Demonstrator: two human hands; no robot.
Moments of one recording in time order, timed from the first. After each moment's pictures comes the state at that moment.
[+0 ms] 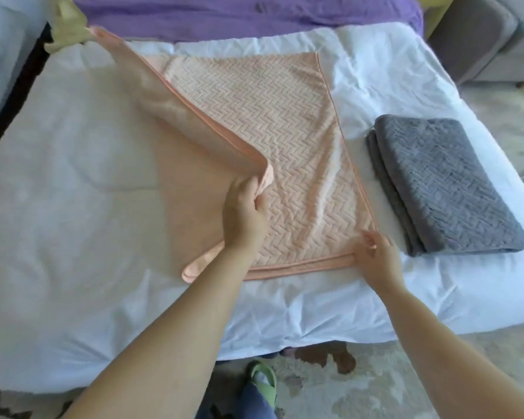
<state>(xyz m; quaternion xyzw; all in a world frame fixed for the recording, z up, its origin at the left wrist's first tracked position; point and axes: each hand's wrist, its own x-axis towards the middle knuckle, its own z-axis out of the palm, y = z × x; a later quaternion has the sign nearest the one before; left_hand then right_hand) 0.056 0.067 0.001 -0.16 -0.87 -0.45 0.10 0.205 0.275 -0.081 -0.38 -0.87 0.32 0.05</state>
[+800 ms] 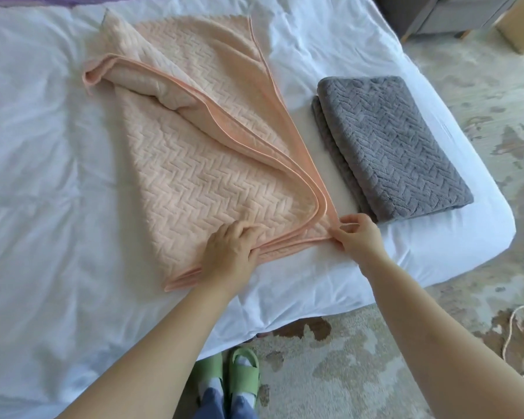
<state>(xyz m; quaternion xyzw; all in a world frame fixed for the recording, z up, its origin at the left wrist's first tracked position) 0.110 0.089 -0.069 -0.39 -0.89 -0.23 -0.09 0.219 0.307 -0.068 -0.53 -0.69 0.49 0.05</state>
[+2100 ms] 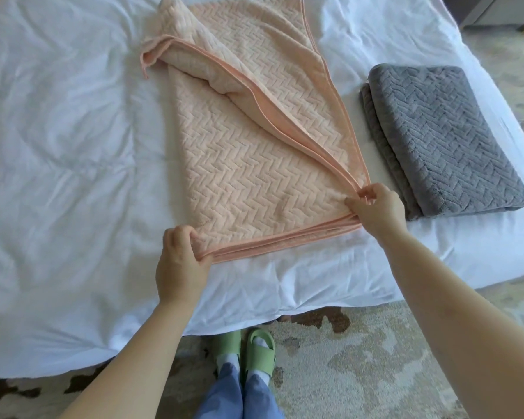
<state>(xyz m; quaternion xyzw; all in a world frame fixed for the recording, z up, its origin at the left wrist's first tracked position) 0.108 -0.043 -0.077 -0.11 -0.95 -0.30 -0.03 0.176 0.289 -0.058 -0.45 -0.83 0.34 0.01</state>
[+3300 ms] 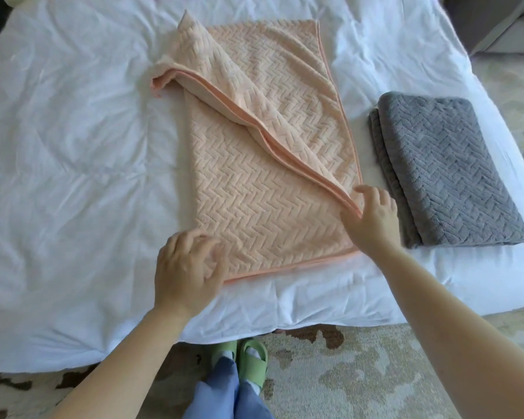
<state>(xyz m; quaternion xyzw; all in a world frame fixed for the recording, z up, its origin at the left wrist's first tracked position) 0.096 -0.041 -0.043 -0.23 -0.95 -0.21 -0.03 0.154 0.281 -0.041 -0.32 -0.92 0.22 0.02</state>
